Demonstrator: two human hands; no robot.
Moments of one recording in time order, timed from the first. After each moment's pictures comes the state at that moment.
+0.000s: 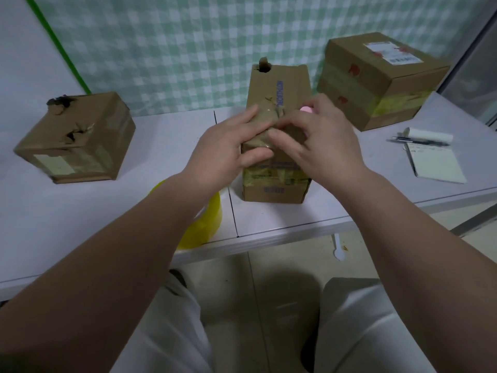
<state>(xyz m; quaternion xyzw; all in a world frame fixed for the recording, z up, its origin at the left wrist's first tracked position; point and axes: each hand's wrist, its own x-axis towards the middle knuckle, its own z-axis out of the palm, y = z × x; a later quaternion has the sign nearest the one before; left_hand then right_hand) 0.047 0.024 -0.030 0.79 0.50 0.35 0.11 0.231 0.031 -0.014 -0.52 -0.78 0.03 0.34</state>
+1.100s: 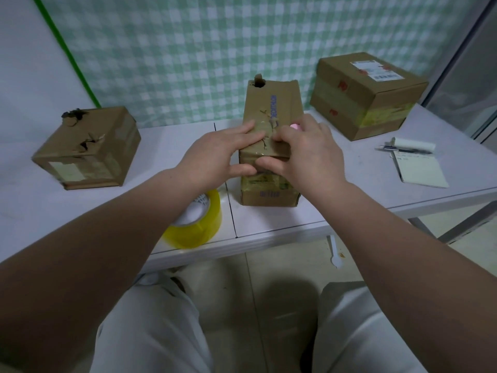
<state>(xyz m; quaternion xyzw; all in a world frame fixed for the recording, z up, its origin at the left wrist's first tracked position) 0.030 0.024 -0.019 0.83 0.50 0.22 0.06 0.221 0.012 -0.010 -0.58 -0.77 -0.02 0.26</state>
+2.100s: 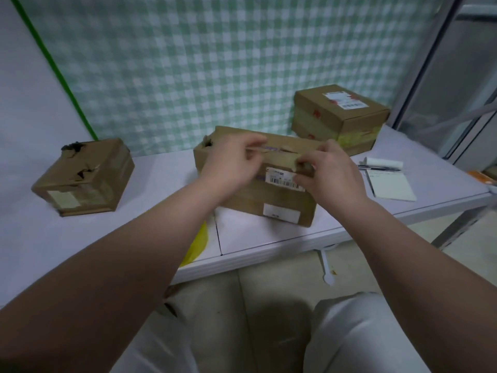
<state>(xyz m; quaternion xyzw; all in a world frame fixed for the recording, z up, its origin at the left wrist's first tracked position) 0.106 0.000 0.031 0.72 0.57 0.37 0.15 0.288 -0.002 0.010 -0.65 -0.72 0.01 0.25</state>
